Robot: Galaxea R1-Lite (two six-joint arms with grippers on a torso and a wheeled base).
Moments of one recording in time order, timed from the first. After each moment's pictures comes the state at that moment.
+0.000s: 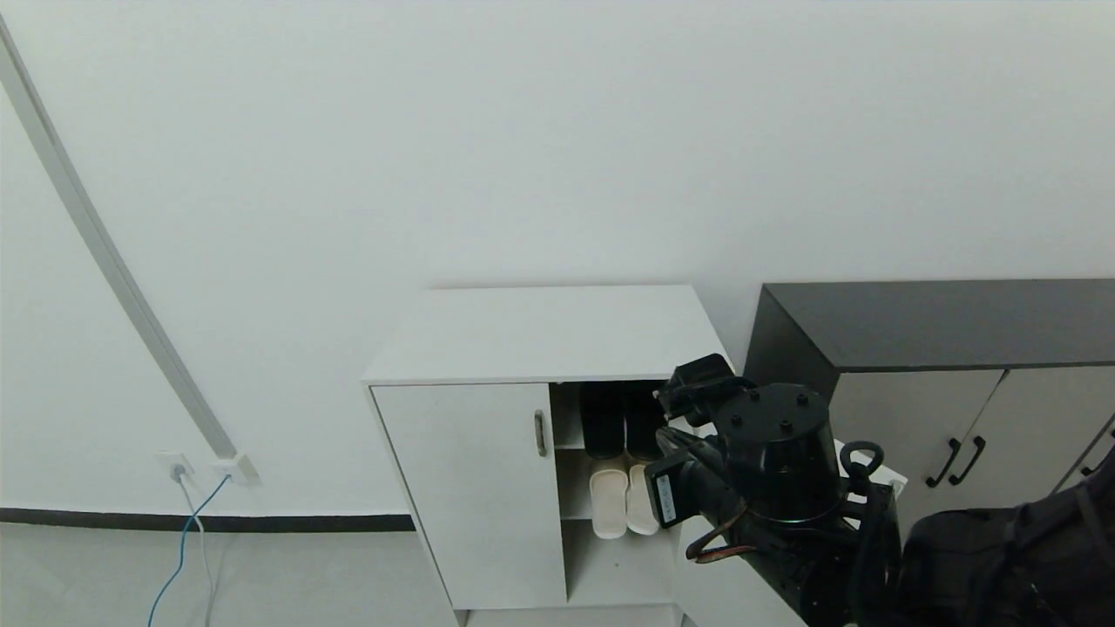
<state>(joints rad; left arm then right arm) 0.00 0.00 0.00 0.00 -0.02 0.00 0.91 1.87 -0.79 -0.76 -0.52 0.09</state>
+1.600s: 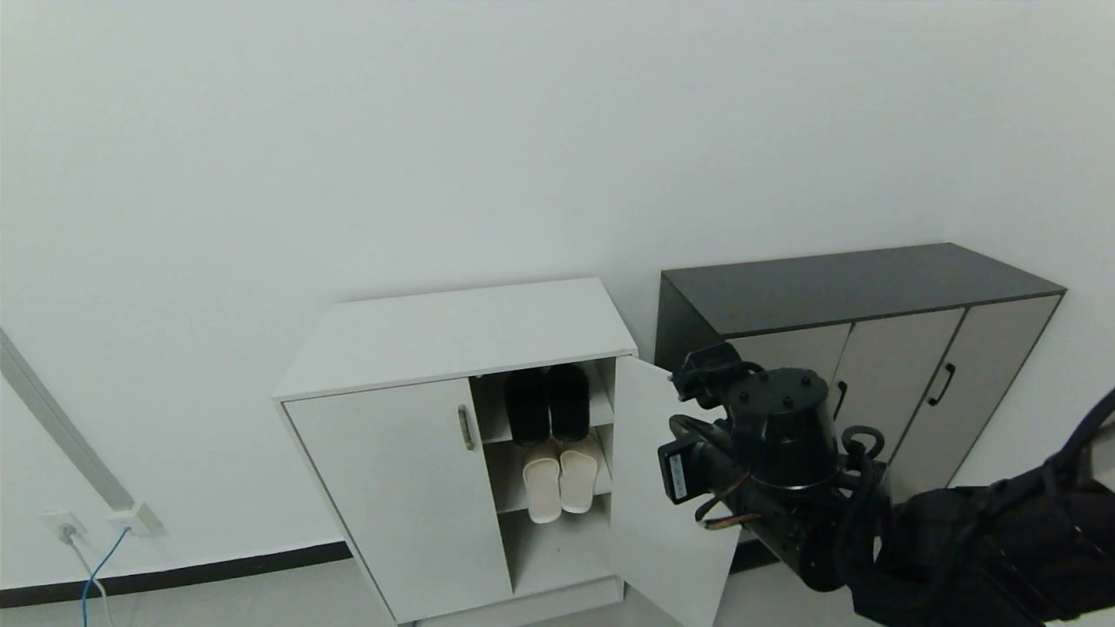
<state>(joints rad) 0.00 0.00 0.00 0.00 -0.02 0.00 0.80 1.91 -0.81 -0.79 -0.47 0.08</state>
